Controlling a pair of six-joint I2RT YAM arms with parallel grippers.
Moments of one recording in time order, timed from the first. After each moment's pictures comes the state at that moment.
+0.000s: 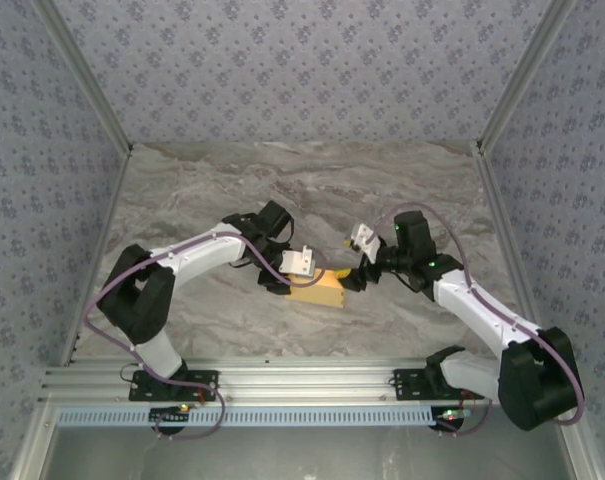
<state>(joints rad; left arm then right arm) -0.70 1.69 1.16 -0.75 0.37 1.01 0.41 1.15 0.65 -0.19 -0.72 -0.57</state>
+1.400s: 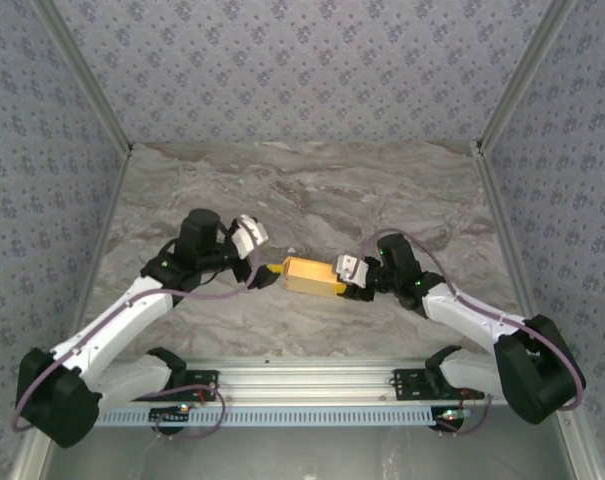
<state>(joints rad) -0.54 1.03 0.75 -0.24 0.44 0.27 0.52 1.17 0.49 -0.01 -0.50 -0.75</state>
